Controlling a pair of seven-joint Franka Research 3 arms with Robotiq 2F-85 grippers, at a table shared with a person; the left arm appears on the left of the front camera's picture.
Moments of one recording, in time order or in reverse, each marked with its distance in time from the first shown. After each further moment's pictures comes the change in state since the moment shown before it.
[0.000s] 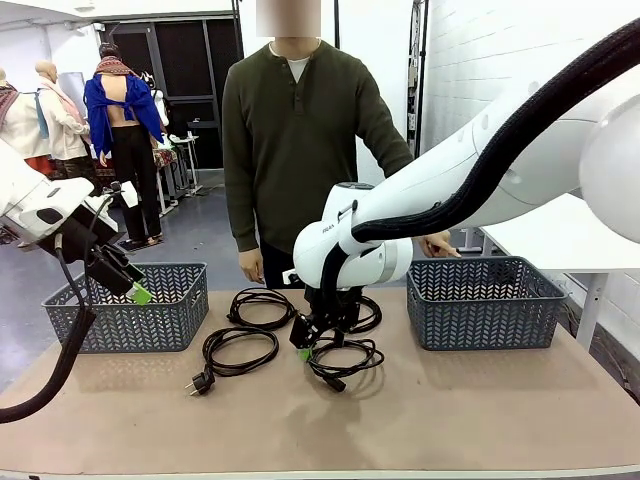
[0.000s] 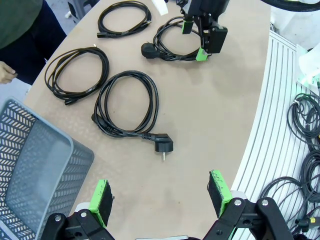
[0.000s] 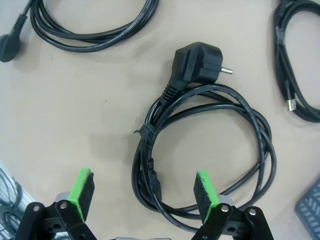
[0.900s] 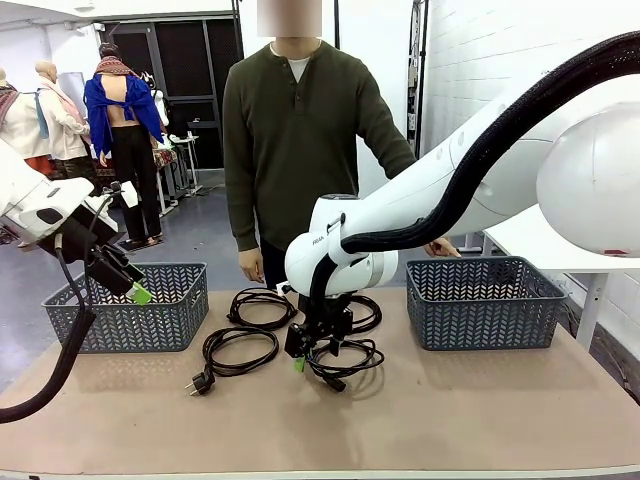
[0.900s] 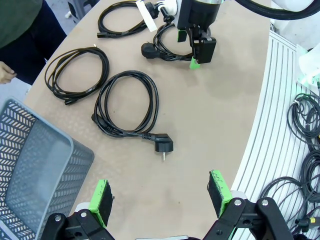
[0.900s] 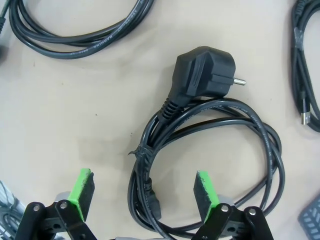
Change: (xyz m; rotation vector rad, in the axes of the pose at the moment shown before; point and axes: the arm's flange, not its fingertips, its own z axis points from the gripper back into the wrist) left arm 0.000 0.000 0.000 0.000 0.000 0.000; right arm 0.015 0.000 -0.027 -0.015 0.060 -0.010
